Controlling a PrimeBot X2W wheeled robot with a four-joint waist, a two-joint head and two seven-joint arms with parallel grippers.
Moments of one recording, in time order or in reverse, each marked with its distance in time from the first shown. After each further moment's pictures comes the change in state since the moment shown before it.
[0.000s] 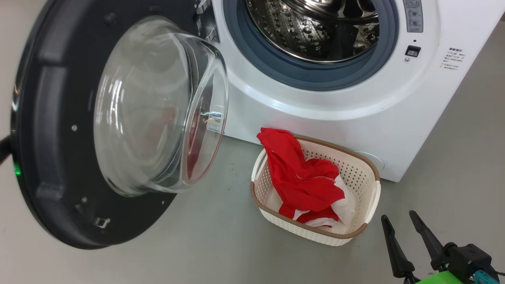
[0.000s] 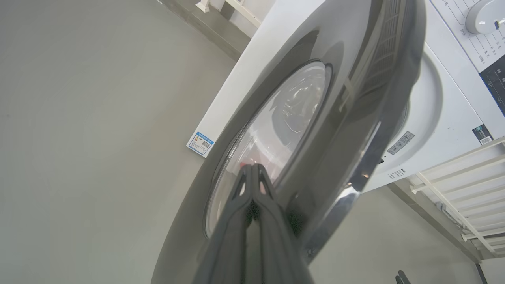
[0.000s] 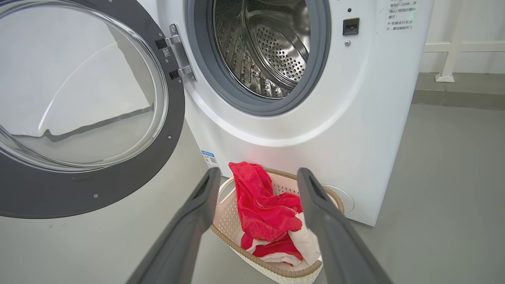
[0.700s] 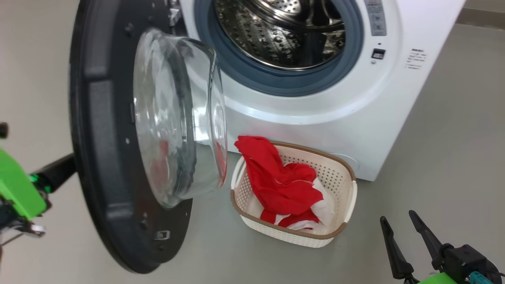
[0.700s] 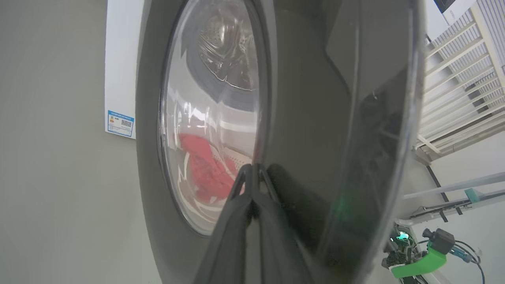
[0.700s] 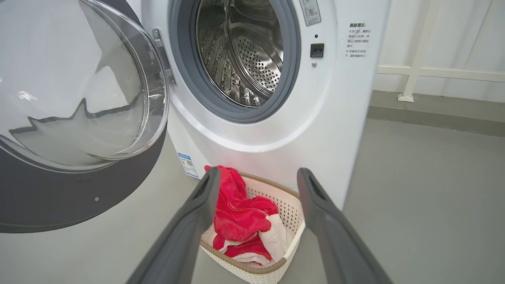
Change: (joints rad) left arm 0.039 0.023 -0.211 -0.239 -0.059 0.000 -0.030; right arm 0.004 0.005 -0.016 -0.006 -0.082 0.000 0.000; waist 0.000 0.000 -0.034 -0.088
